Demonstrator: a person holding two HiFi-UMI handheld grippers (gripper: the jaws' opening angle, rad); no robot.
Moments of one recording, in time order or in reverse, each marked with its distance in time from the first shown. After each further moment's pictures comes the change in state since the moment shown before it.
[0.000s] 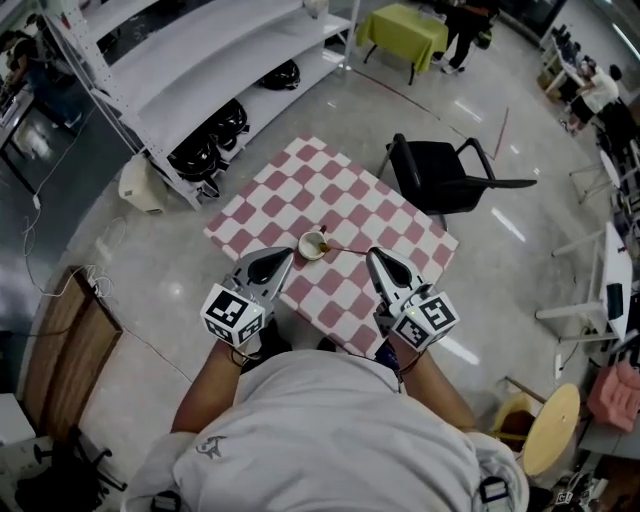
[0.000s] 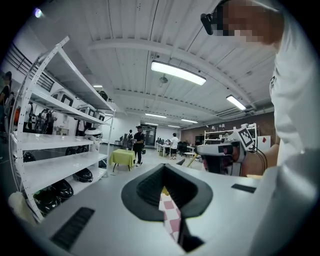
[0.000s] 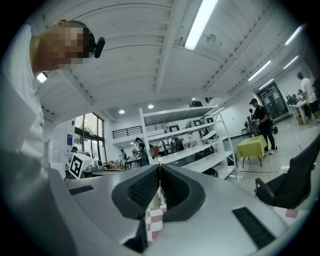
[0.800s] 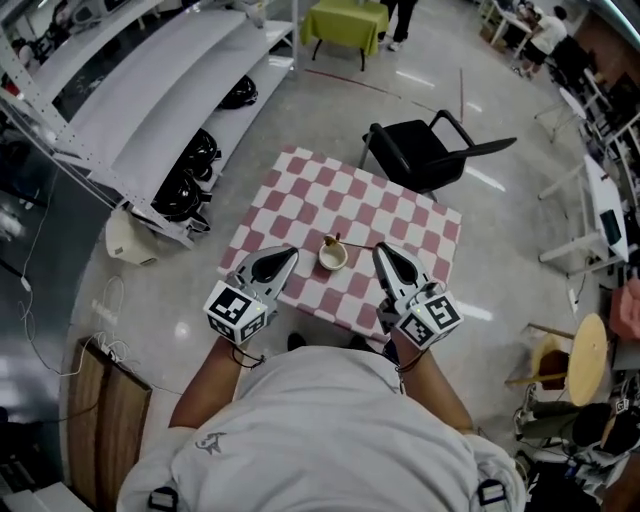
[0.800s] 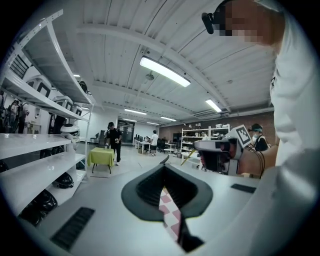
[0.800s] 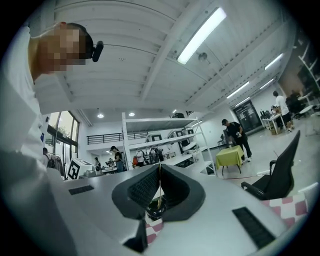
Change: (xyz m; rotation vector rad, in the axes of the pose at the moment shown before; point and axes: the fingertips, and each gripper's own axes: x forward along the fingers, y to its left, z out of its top) left arm -0.012 0.088 0.009 0.046 0.046 -0.293; right arm 0.066 0.035 0.003 0.004 -0.147 -0.280
